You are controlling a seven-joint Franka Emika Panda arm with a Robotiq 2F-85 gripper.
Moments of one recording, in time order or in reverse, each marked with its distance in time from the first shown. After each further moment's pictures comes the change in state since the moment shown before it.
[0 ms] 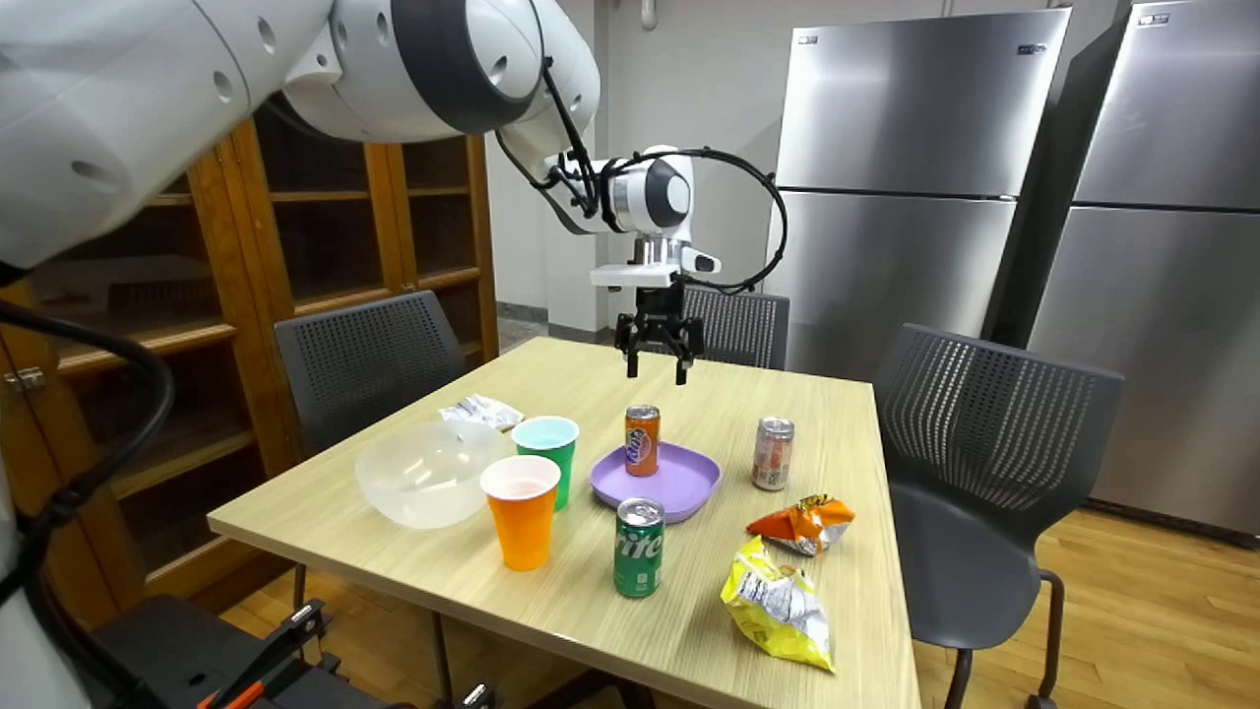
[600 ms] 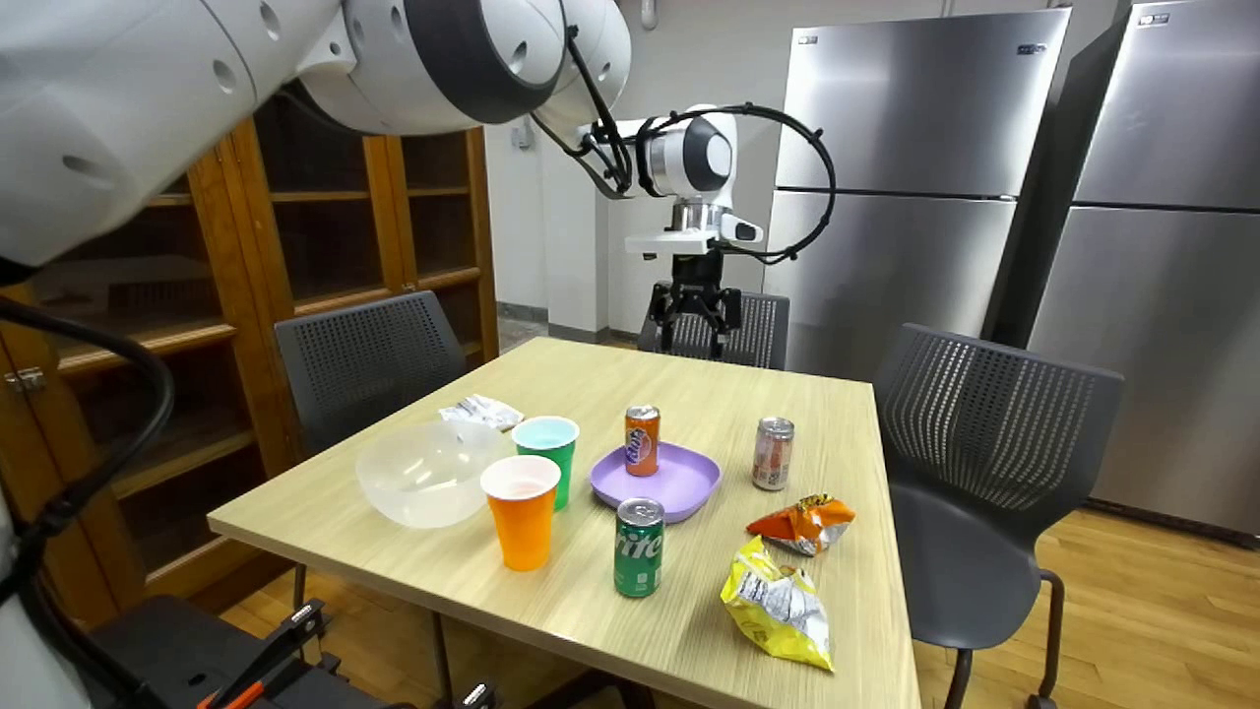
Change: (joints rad) arm -0.077 -0.014 -0.004 0.100 0.028 -0.084 -0.001
